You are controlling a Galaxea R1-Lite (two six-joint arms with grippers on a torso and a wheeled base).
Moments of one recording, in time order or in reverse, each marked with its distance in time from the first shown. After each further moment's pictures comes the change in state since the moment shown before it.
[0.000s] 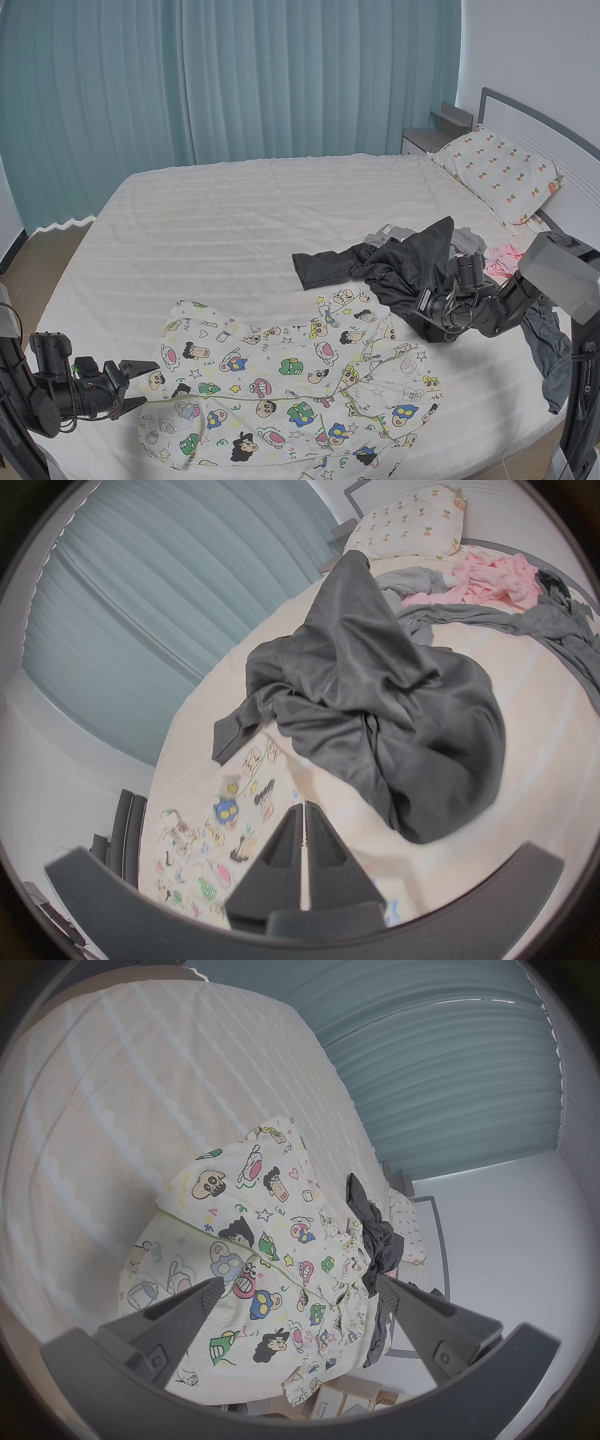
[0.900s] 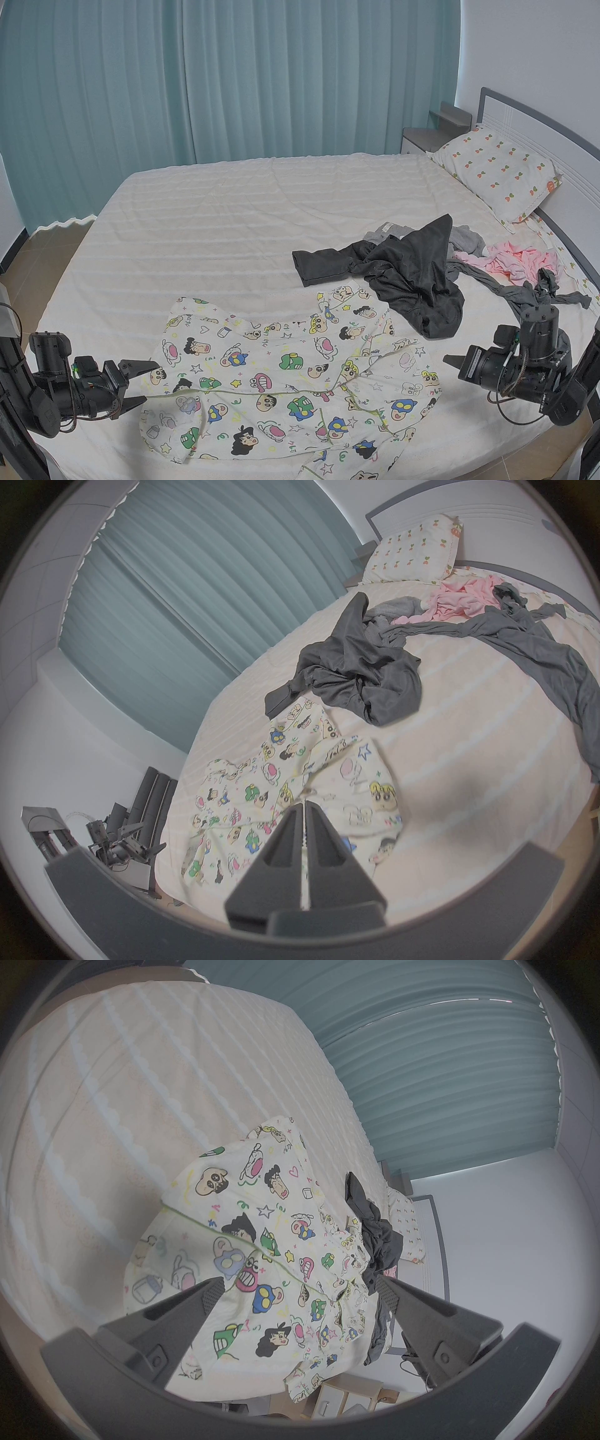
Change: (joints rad) left arm -0.002 -0.001 0.000 -0.002 -0.004 0.008; right arm 0.126 -0.474 0.901 -0.575 -0.038 0.015
